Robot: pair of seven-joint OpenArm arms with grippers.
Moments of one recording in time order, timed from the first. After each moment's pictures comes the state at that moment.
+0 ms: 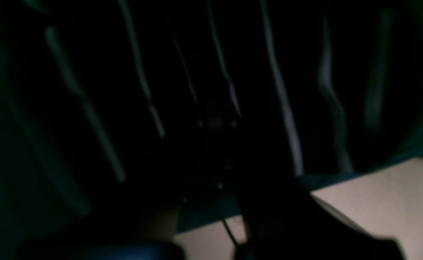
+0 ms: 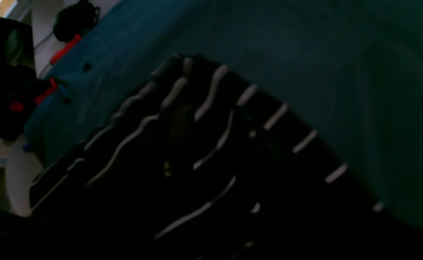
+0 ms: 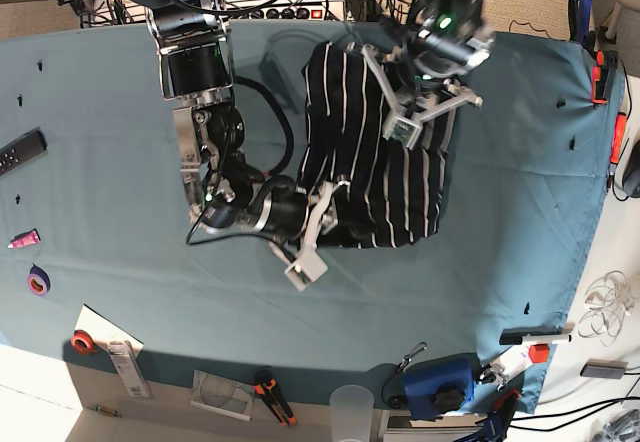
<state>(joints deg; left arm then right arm) 22.1 2.0 13.4 124.0 3.2 -10.3 64.2 18.2 3.6 -9.7 78.0 37.0 39.6 -51.9</state>
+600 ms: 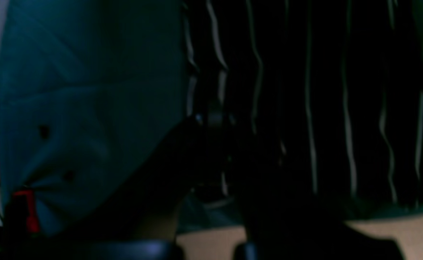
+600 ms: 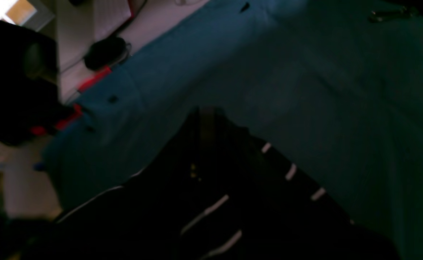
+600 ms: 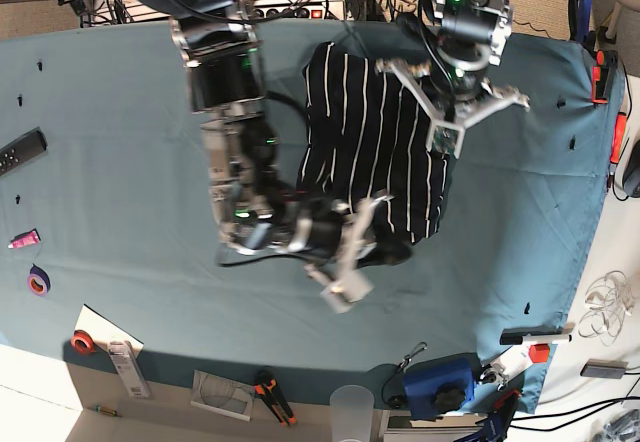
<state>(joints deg) 26.8 1.4 13.4 132.2 16.0 -3.2 60.9 21.0 -4.8 -11.5 78.3 29.9 39.6 -52.1</state>
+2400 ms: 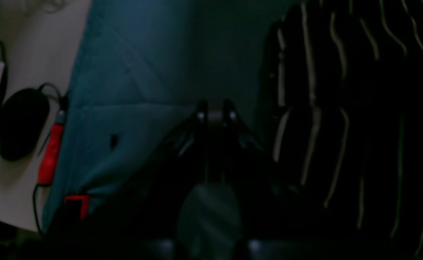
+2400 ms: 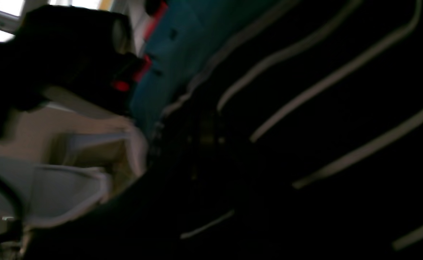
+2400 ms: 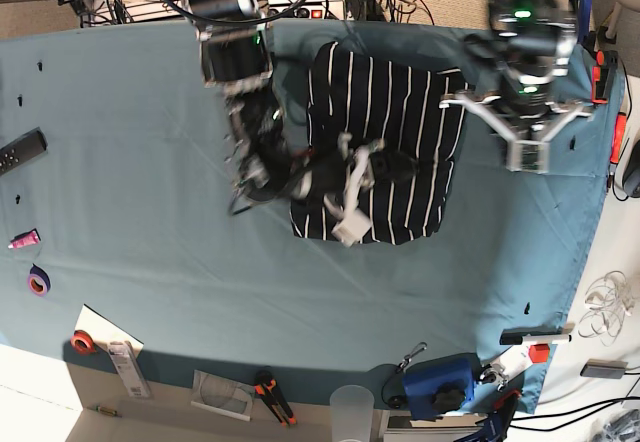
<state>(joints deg) 24.1 -0.3 -10.6 132.2 0.6 -9.6 51.6 14.1 -5.9 -7.8 68.5 46.0 39.8 -67.5</state>
